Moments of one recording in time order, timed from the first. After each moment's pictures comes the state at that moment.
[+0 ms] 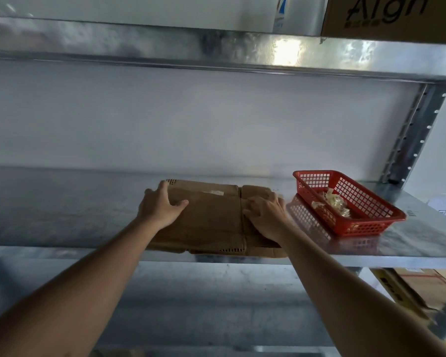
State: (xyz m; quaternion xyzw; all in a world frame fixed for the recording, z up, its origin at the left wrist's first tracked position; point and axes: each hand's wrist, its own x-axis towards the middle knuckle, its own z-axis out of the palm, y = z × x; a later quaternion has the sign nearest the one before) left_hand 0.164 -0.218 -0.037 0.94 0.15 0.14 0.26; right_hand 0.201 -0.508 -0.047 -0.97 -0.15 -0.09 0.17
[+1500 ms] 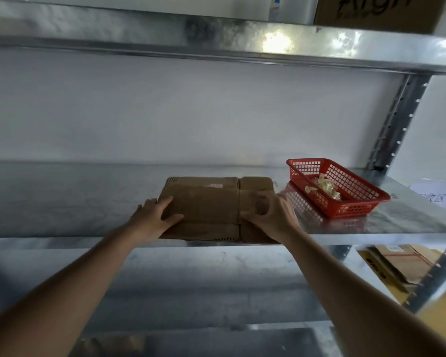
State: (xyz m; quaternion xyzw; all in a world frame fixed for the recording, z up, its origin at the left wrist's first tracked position) left_hand 0.128 -0.184 -0.073 0.98 0.04 -0.01 0.22; right_hand 0.145 -0.520 -0.057 -0.95 -0.06 -0.13 0.28
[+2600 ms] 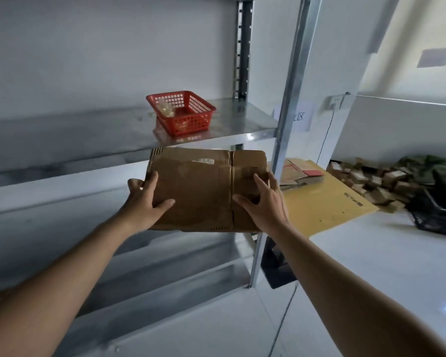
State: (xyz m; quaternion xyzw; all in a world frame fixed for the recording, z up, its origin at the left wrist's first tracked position) left_hand -0.039 -0.545 -0.136 0.95 -0.08 -0.03 0.28; right_hand -0.106 -0.859 -0.149 -0.93 0.10 -0.15 0.31
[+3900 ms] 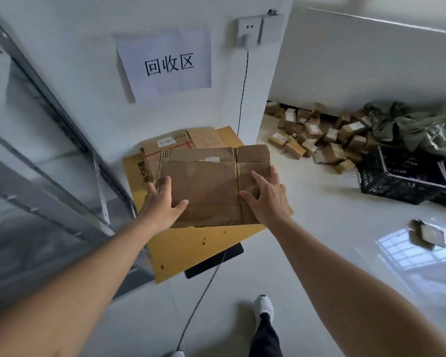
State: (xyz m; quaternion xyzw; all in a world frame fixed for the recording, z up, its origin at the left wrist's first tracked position) left_hand 0.191 -1.209 -0.323 0.96 -0.06 -0.17 0.21; right_hand 0.111 -1.485 -0.309 -0.94 0.22 0.00 0.25
